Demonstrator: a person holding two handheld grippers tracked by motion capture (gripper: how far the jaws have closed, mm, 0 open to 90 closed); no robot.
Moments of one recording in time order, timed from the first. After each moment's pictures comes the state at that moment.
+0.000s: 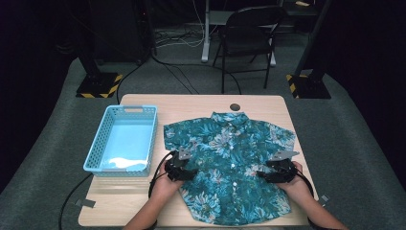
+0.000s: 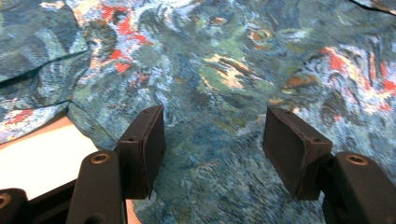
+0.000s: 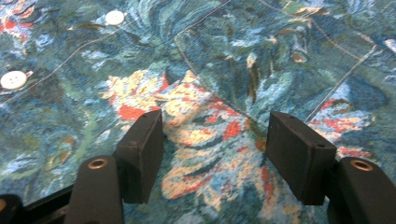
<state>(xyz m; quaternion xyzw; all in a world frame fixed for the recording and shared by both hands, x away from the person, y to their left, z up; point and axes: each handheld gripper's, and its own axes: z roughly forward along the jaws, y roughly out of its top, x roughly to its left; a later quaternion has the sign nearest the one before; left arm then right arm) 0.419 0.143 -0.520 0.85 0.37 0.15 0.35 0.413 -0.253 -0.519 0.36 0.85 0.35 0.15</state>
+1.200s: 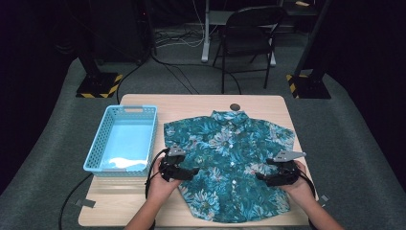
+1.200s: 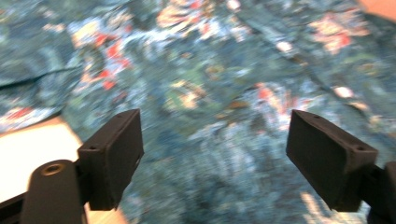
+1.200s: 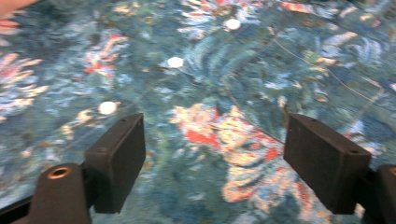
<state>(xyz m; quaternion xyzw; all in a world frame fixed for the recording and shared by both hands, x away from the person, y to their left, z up) 0.401 0.154 -0.485 0.82 0.38 0.10 0.42 0.391 -0.246 -0.488 0.34 0.84 0.40 0.14</state>
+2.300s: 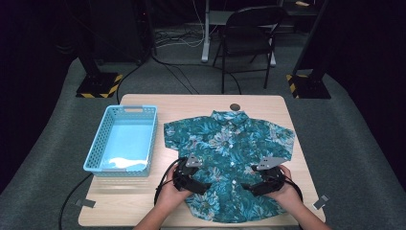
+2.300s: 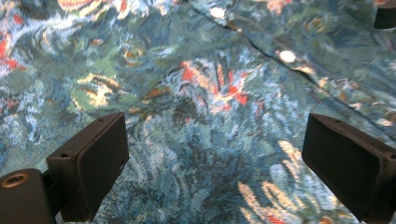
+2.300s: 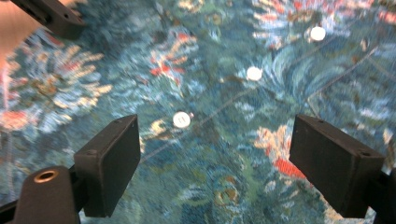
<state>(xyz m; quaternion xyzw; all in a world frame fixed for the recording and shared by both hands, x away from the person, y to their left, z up) 0.383 0.113 -0.498 0.87 0.32 0.08 0.38 0.373 -0.196 -0.489 0.29 0.87 0.39 0.11</state>
